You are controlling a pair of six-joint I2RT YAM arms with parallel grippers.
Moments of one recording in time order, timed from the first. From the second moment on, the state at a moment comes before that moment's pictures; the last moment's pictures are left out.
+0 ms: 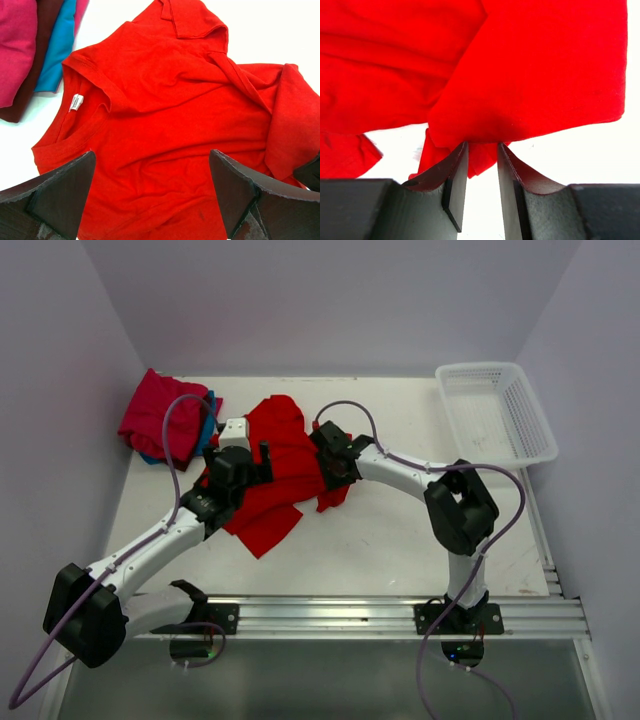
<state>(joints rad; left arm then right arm) -0.54 1.12 0.72 -0.10 -0.51 -0.34 0.74 1.94 1.45 -0.60 0.22 0.37</state>
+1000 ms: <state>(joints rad) -0.54 1.12 0.72 -0.10 -0.51 -0.34 0.82 2.02 1.49 -0.60 0.16 0.33</state>
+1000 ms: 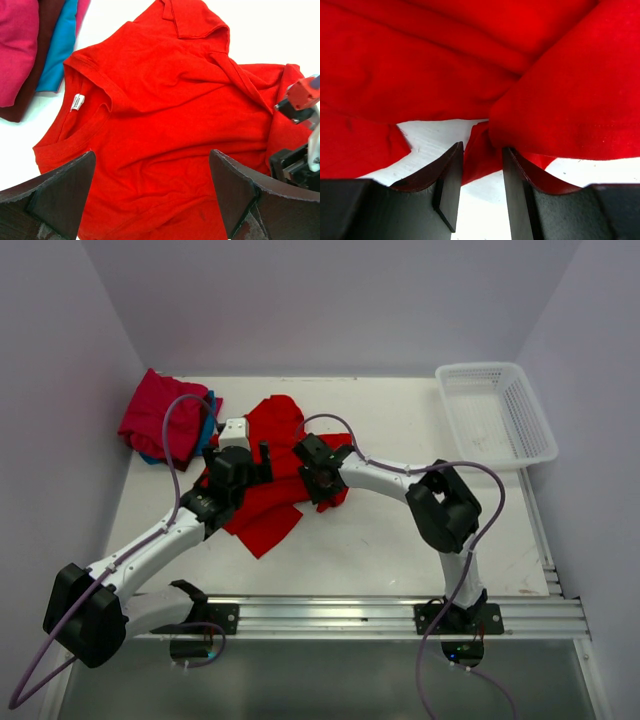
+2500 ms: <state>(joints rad) -0.54 1.14 0.72 -0.10 -0.51 -0.34 0.82 2.10 1.64 -0.64 0.35 0.27</state>
